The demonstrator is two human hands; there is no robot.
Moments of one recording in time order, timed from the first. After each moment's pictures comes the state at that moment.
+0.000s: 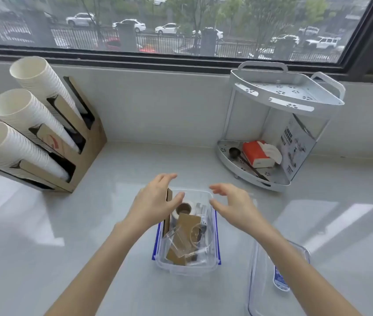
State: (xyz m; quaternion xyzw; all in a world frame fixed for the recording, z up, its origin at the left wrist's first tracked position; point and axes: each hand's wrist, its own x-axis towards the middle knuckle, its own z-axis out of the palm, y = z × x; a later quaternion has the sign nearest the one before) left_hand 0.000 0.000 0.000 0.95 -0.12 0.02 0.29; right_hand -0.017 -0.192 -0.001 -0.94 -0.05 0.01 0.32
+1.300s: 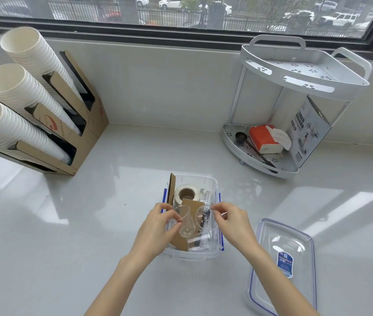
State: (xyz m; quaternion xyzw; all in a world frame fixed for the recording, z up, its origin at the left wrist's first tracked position) left_hand -0.043 0.005 -0.083 0.93 -0.06 -0.05 0.35; right_hand -0.038 -0.182 -0.074 -0.91 0.07 0.05 0.40
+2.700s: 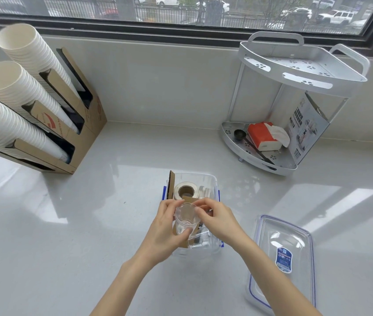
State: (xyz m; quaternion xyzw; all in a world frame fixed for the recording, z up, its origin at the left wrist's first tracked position) left_hand -0.057 -0.007 -0.078 0.87 -0.13 -0.01 0.48; right_hand -0.038 -0.158 -0.062 -0.86 0.01 0.11 0.49
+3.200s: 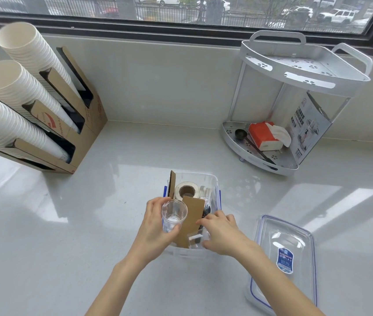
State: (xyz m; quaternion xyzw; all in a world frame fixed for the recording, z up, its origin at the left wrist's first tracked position) left_hand -0.053 0.008 -0.082 0.89 -0.07 0.01 0.45; right_hand -0.043 -0.165 -0.081 -0.97 -0.14 0.20 0.10
